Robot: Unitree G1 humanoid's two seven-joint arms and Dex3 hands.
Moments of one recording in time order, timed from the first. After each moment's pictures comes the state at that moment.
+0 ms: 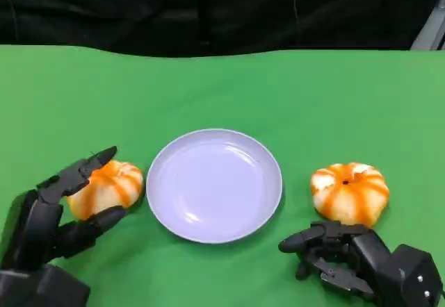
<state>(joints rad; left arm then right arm) -0.28 0.32 0.01 0.98 0.60 -1.04 0.50 -0.17 -0.01 0.09 0.85 -0.03 -0.71 0.24</state>
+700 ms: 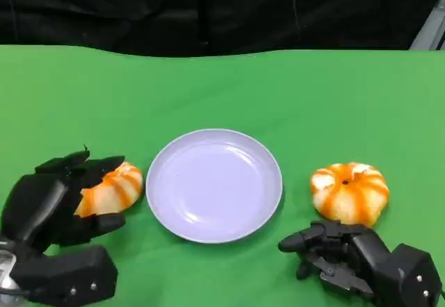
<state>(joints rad) -0.38 0.43 -0.26 0.94 0.75 -0.66 0.56 -0.17 -0.01 0.09 0.85 -0.04 -0.71 0.23</state>
